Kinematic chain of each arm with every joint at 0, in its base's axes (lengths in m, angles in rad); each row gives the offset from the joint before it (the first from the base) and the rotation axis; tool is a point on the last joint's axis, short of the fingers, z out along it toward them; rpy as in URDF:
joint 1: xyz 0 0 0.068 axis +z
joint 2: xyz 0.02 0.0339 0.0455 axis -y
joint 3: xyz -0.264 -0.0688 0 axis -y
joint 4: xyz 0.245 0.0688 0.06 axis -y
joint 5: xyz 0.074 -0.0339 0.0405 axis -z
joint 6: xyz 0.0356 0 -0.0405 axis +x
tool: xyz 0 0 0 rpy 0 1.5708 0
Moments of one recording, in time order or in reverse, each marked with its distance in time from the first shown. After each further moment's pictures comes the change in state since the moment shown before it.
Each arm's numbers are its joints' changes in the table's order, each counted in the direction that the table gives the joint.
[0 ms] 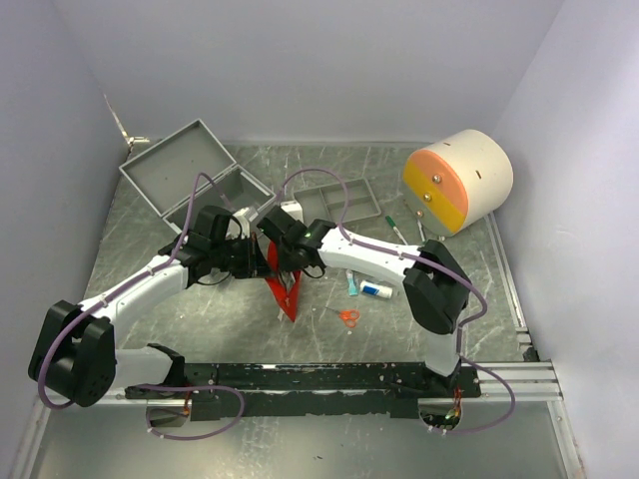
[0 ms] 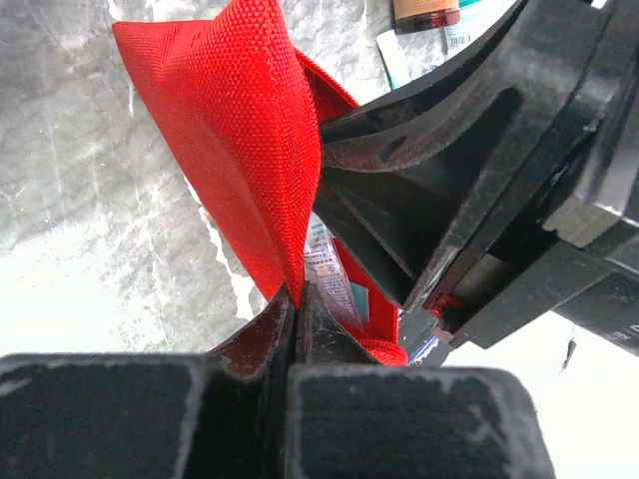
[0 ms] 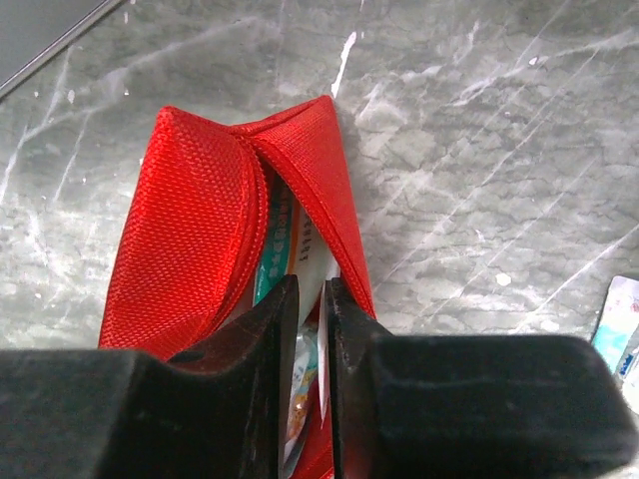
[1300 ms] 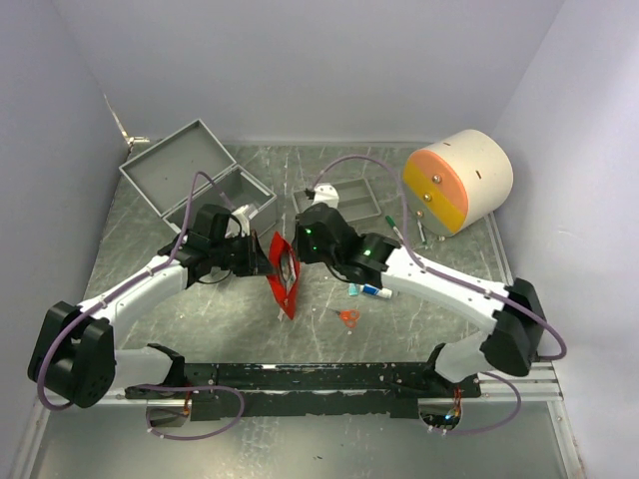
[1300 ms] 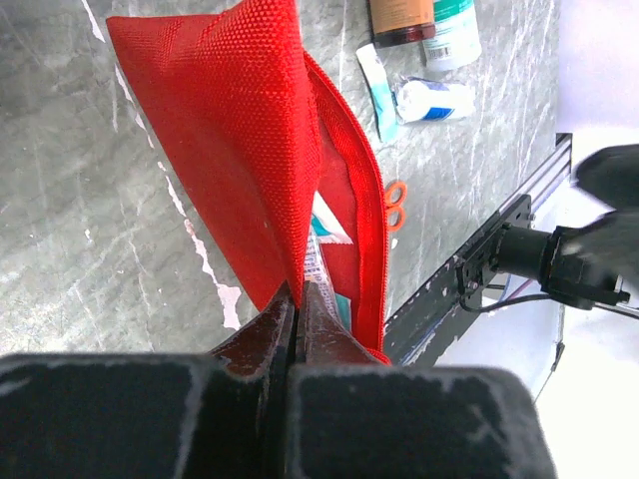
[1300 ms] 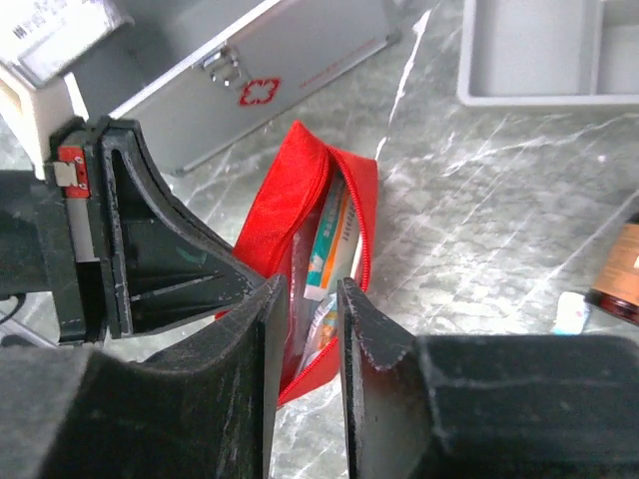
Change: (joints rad) left arm 0.000 0.003 0.001 0.032 0.015 -0.021; right arm 0.014 0.400 -0.245 0.219 0.046 -0.040
